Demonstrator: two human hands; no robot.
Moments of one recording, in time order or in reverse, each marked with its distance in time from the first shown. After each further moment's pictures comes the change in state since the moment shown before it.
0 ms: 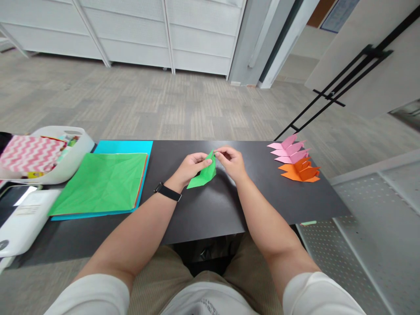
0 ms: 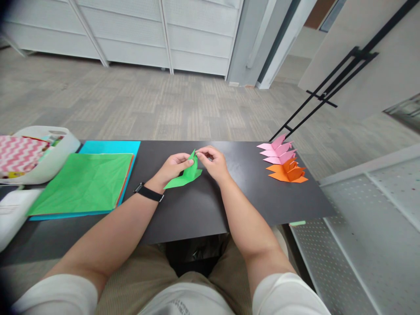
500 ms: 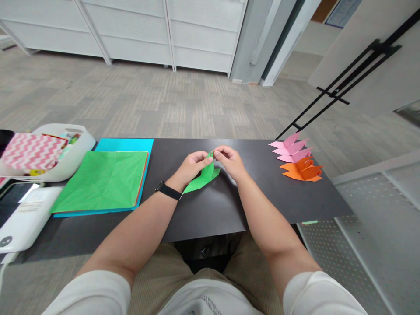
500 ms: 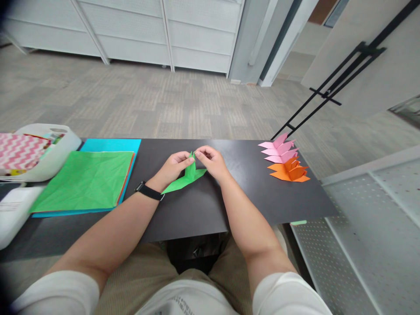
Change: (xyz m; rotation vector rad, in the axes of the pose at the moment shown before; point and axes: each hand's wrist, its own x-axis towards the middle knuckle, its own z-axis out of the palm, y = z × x) left_hand -0.003 0.001 0.001 0.118 0.005 0.105; right_hand 0.001 -0.004 0.002 0.088 -0.154 0.210
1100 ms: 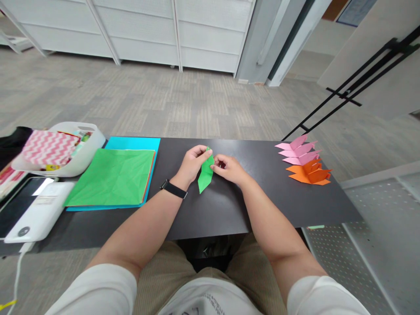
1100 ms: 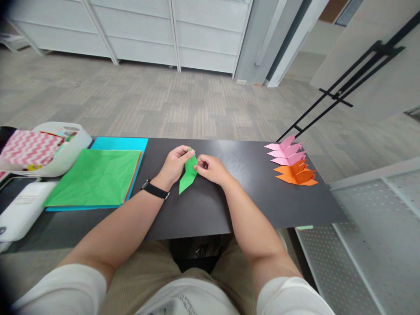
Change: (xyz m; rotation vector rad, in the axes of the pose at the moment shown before) left_hand 0.009 -0.004 -0.003 -0.103 0.265 0.060; right_hand -0.008 -0.005 0.009 -0.363 -0.252 -0.053
